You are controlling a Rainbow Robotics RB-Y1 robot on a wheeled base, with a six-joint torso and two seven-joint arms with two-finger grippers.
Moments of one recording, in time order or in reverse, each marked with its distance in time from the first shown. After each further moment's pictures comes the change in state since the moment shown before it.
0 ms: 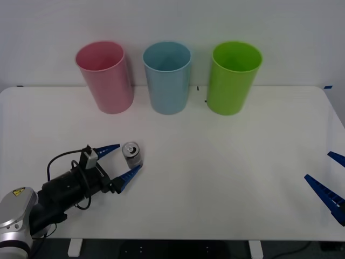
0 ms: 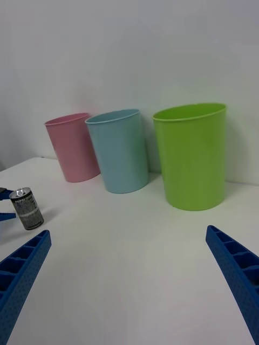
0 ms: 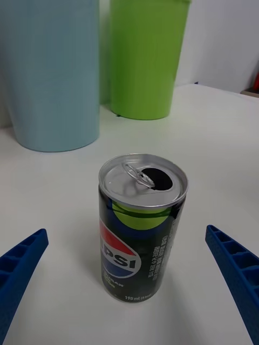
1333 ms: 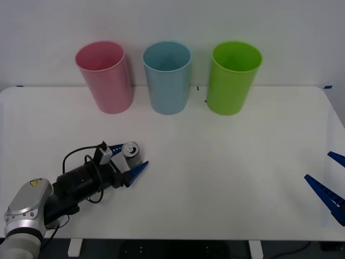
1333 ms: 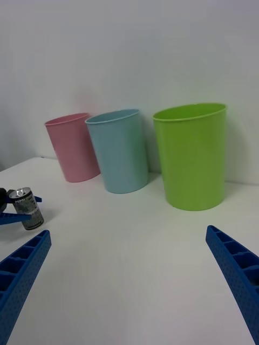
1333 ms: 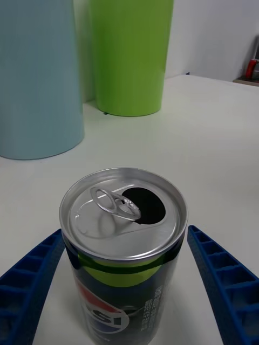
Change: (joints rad) right arm 0.000 0.000 0.000 0.000 0.000 0.000 0.000; left arm -0.075 -0.006 -0.067 0.086 0.009 0.050 -0.065
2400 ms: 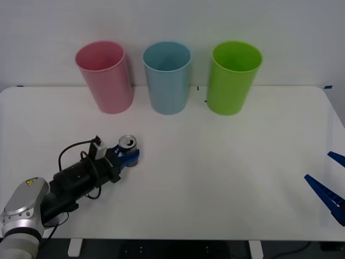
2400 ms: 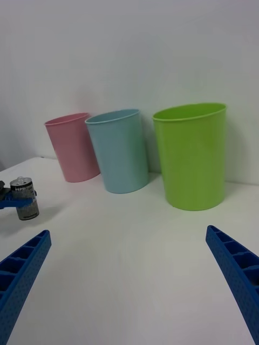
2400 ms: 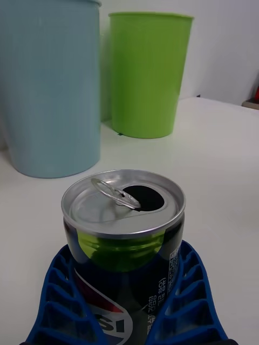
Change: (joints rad) right arm 0.000 0.000 0.000 0.000 0.000 0.000 0.000; left arm 0.008 0.001 0.011 -0.041 0.065 0.010 0.028
